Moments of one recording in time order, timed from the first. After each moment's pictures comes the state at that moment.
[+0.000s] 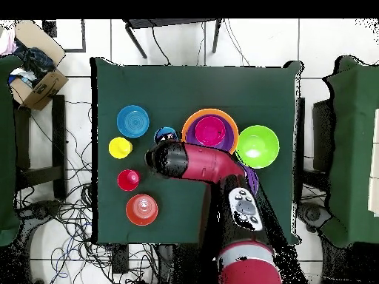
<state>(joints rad) -0.24 -0.66 0.08 1.76 0.00 0.39 2.68</state>
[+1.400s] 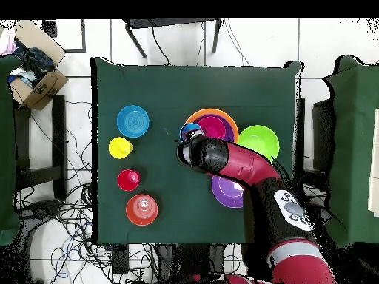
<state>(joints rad) -0.44 -0.61 0.16 1.76 0.00 0.39 2.68</state>
